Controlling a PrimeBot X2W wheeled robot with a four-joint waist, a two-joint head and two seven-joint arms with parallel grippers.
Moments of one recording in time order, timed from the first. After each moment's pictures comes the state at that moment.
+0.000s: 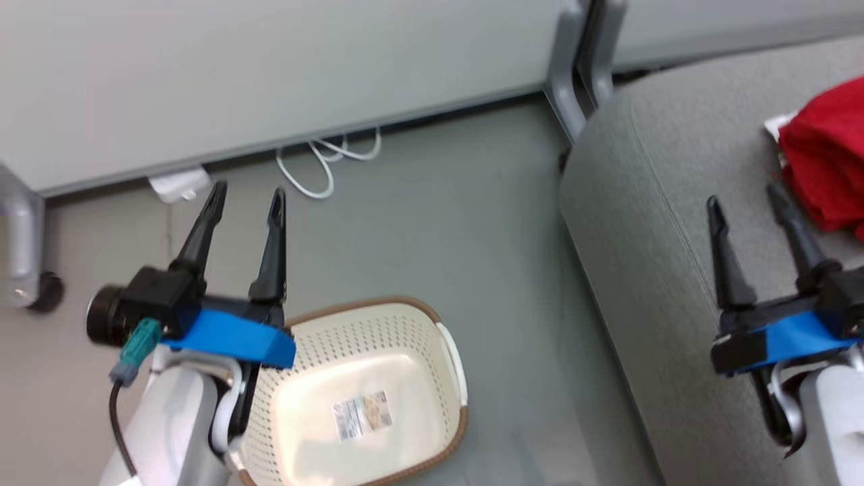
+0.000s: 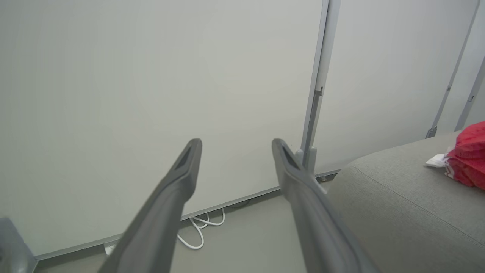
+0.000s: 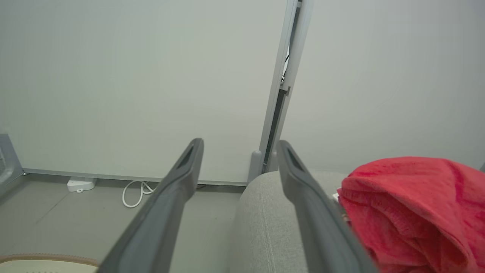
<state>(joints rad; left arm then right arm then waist) -0.37 0.24 -0.29 0.26 -0.35 -0.04 -0.26 -0.31 -0.22 -0.02 0.24 0.09 0.13 -0.26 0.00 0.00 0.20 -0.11</state>
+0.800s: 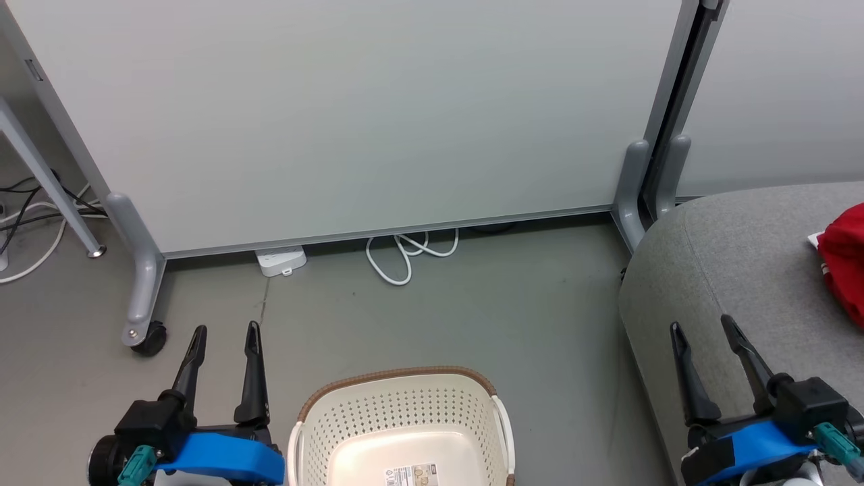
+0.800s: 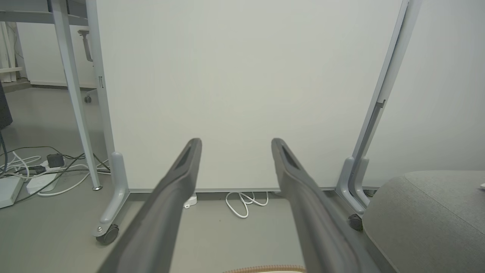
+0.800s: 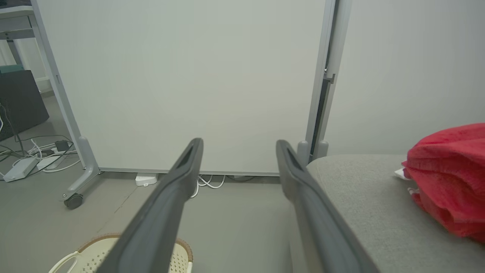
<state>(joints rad) -0.04 0.06 -0.02 0.24 -0.21 -0.12 -0.26 -0.07 -0.14 0.00 0.24 0.13 0.13 -0.26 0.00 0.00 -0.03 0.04</state>
